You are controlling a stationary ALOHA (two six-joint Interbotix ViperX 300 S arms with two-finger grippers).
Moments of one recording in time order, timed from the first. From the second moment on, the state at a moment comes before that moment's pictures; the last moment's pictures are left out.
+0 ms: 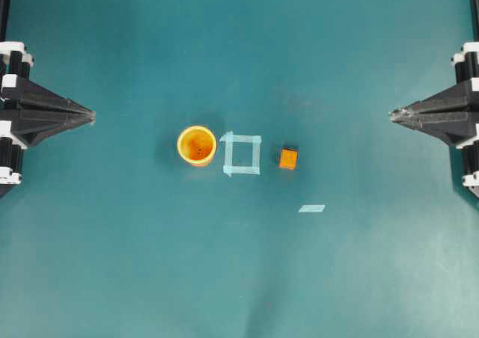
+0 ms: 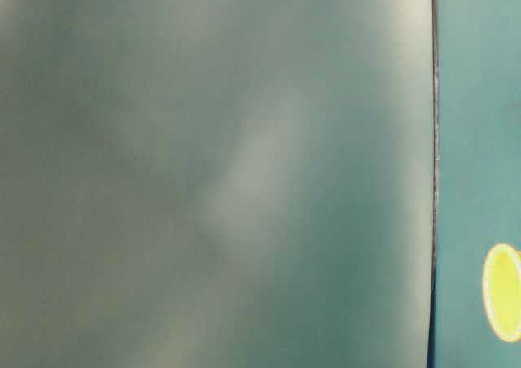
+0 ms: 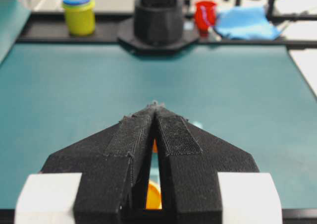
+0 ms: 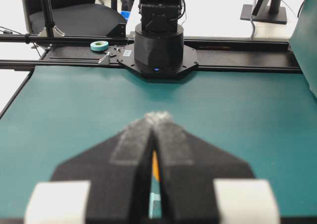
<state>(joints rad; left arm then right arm) 0.00 -0.97 1.19 0.00 -0.29 0.00 0.00 -0.96 1.17 0.00 -0.29 0.00</state>
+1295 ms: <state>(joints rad) 0.02 -1.63 1.23 0.01 0.48 -0.03 -0.04 -0.01 0.78 0.00 0.09 0.12</state>
